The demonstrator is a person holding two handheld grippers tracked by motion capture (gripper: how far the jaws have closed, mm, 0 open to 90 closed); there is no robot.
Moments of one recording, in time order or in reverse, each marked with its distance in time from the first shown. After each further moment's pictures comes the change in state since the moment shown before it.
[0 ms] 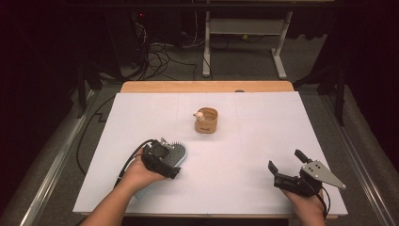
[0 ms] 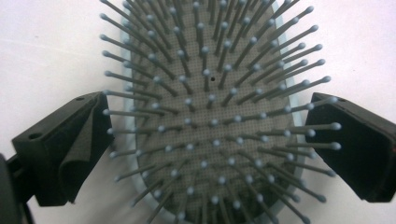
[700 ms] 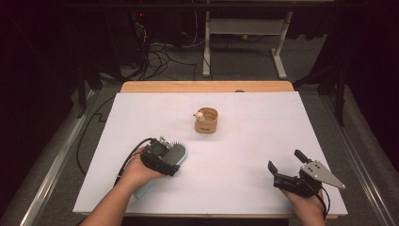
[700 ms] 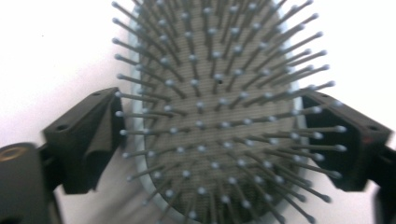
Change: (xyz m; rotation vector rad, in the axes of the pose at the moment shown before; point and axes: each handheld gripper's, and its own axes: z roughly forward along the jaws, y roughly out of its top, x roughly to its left) left arm 0.001 0.007 -0.003 0.017 -0.007 -0.012; right arm 0.001 0.000 0.000 0.001 0.002 -0.005
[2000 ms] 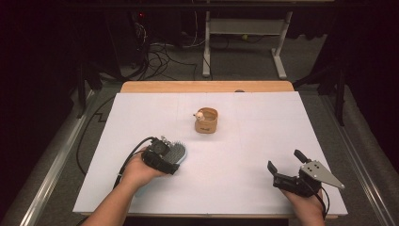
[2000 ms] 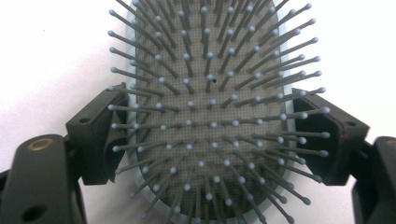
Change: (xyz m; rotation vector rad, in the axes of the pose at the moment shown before) left arm -0.005 0.001 0.003 0.010 0.051 0.018; right arm 0.001 -0.001 0.001 0.004 -0.004 0.000
